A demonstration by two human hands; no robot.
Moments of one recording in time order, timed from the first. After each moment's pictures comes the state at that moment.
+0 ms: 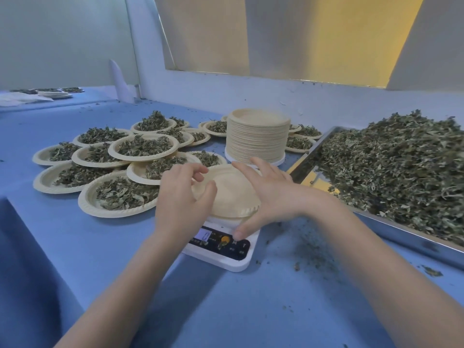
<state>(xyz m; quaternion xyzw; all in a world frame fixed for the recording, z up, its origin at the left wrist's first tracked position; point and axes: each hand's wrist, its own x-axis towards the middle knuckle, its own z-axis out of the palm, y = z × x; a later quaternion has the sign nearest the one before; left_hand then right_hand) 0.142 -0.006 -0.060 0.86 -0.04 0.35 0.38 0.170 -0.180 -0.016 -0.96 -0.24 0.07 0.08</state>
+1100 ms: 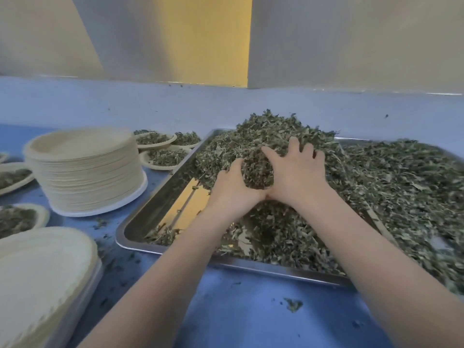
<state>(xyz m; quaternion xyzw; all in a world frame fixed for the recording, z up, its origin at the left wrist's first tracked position) 0.254 -0.316 -0.029 0.87 -0.23 -0.07 0.44 0.211 -0.429 0.002 -0.96 0.20 -0.11 -0.14</state>
